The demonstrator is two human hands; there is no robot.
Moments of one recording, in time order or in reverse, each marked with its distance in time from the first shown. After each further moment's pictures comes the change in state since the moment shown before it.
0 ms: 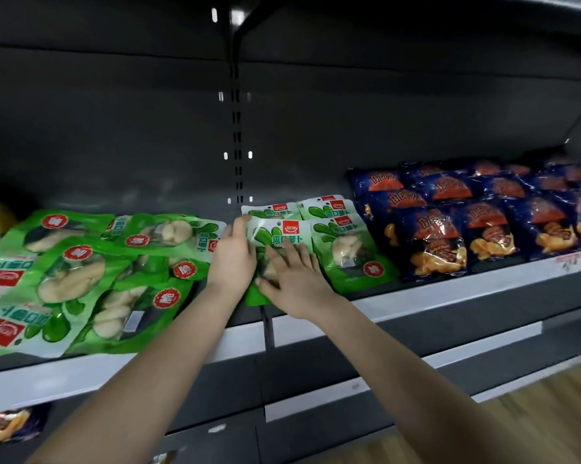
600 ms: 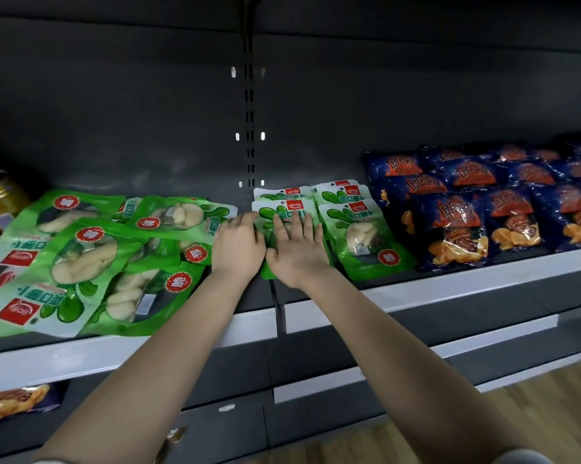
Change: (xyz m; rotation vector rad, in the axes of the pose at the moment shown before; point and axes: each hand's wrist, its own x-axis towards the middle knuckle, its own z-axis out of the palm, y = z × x) left_hand -0.002 -0.010 -0.003 0.197 -0.096 -0.068; right_hand 0.036 -0.014 0.002 -0.133 -0.021 0.107
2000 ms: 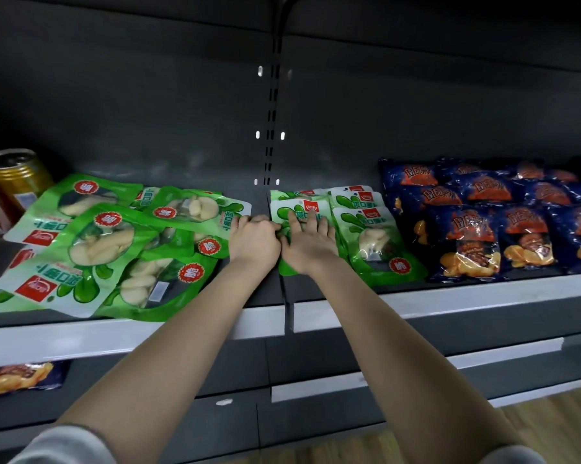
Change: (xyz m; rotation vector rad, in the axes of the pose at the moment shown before) left_hand 0.003 0.012 -0.008 0.172 -0.192 -0.012; right_hand 0.016 -0.001 -0.009 0.021 -0.074 0.078
